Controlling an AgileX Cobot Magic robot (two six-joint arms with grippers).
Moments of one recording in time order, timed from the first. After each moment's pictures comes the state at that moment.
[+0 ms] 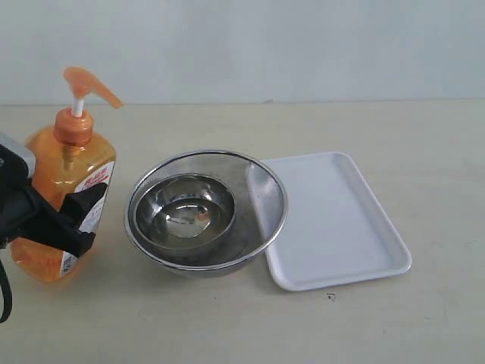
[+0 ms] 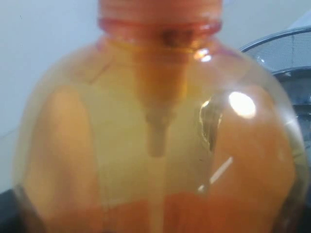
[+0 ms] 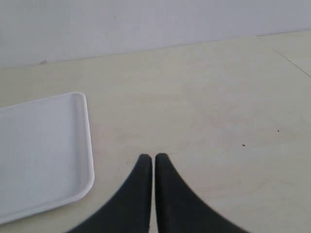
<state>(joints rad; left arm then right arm) -0.28 1.46 -0.28 0.02 -0.76 0.35 0.00 0.00 0.00 -0.17 0.34 0.26</state>
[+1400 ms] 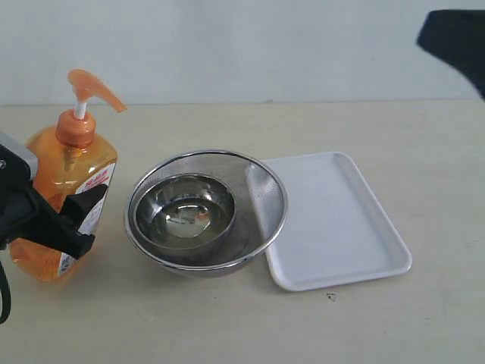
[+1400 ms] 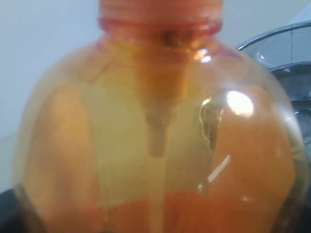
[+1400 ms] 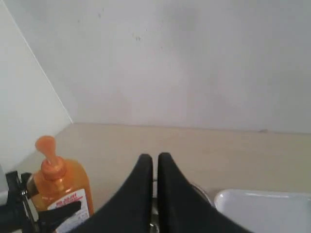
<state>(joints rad) -0.28 1.46 -0.28 0.02 -0.76 0.38 0.62 0.75 -0.58 0.24 -0.02 0.08</state>
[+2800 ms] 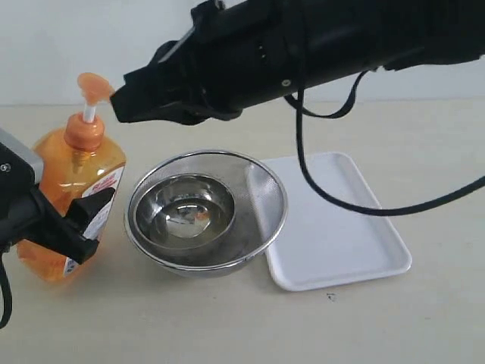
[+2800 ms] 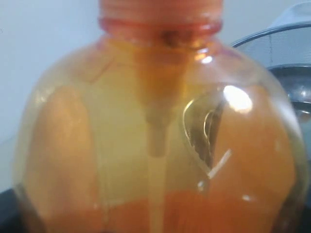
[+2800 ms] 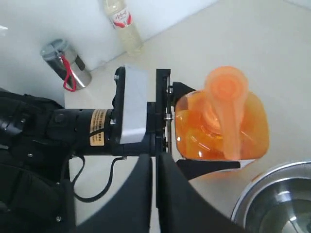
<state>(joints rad) -0.28 1.46 -0.28 0.09 -0.76 0.35 0.69 1.53 -1.18 1.30 0.70 -1.17</state>
